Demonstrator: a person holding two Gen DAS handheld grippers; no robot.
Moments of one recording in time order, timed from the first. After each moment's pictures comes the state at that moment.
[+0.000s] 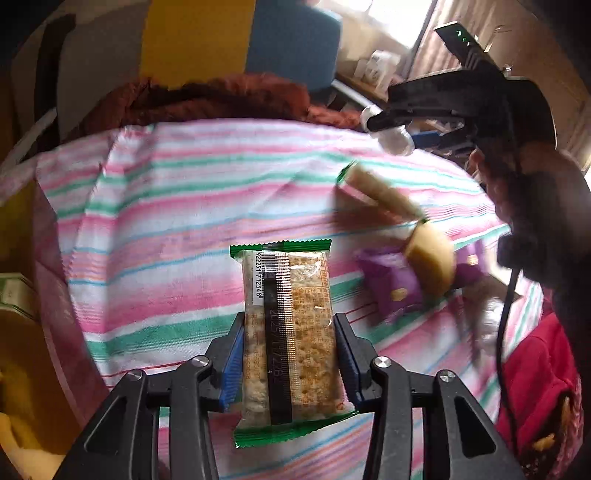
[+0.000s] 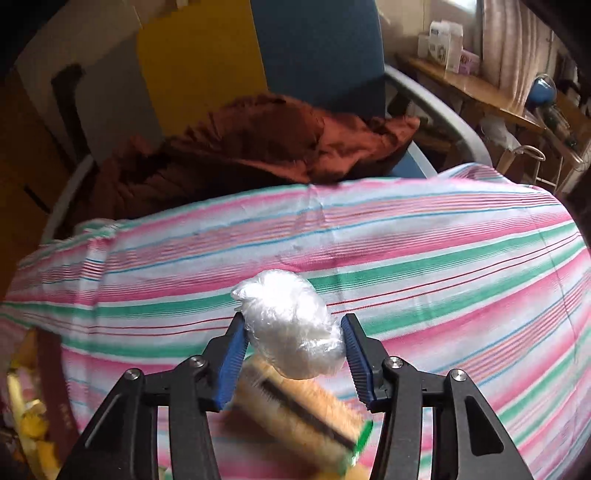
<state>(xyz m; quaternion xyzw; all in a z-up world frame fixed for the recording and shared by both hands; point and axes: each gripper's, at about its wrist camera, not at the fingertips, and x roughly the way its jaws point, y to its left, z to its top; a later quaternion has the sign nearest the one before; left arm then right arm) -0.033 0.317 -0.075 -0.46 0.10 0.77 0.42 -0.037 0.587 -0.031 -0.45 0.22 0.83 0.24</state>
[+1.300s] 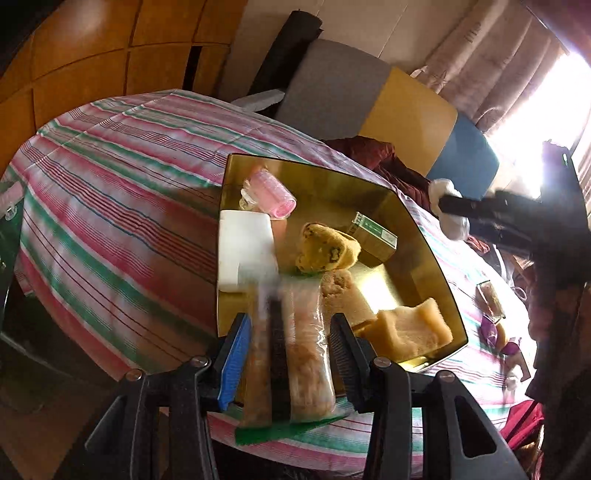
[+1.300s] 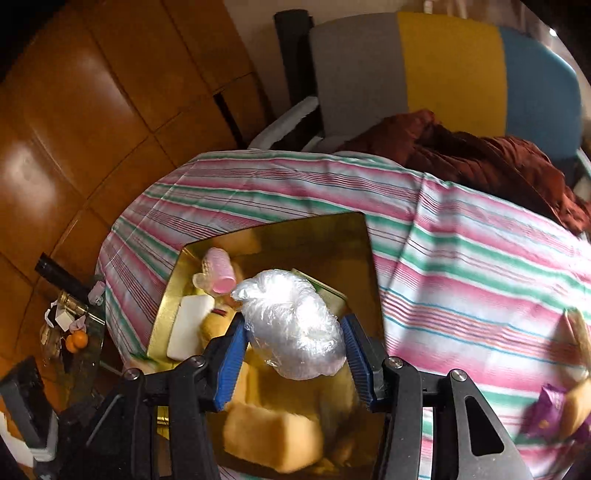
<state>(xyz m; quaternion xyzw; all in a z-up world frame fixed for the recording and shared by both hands) -0.045 -0.026 -0.043 -0.45 -0.10 0.87 0.17 -0.112 0.243 0.009 -0.45 0.13 0.88 -0.05</state>
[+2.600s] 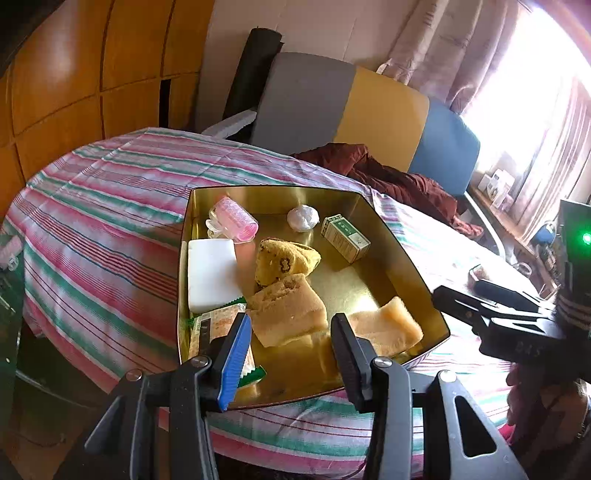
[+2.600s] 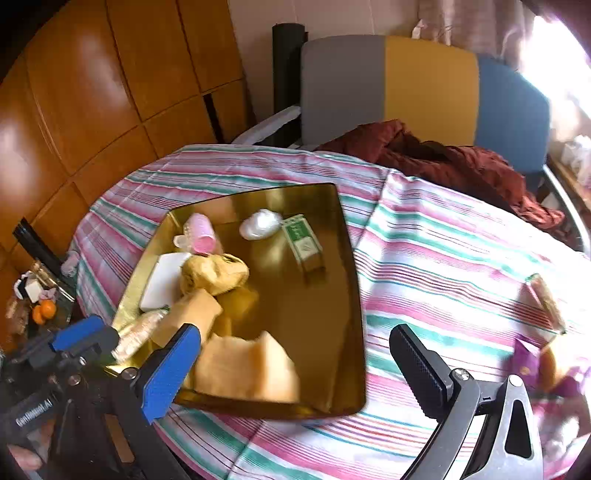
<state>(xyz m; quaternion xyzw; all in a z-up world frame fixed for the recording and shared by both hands) -0.024 0.018 -0.011 -0.42 -0.03 0.89 0.18 -0.020 0.235 -0.012 -0.42 0.07 0.90 0.02</state>
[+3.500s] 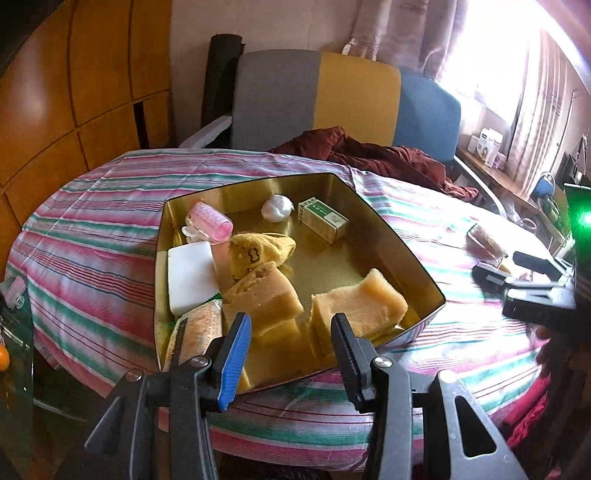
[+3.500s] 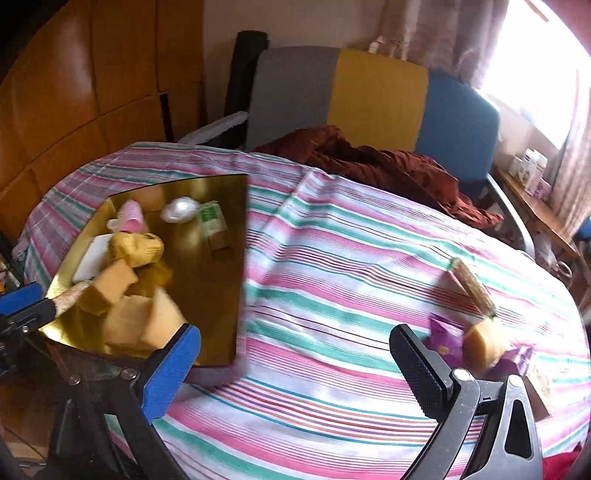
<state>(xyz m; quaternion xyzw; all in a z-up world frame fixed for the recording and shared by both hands) -0.004 0.056 -0.014 -0.41 0.05 0.89 0.21 0.032 0.295 -0.020 -0.41 0.02 0.90 0.13</state>
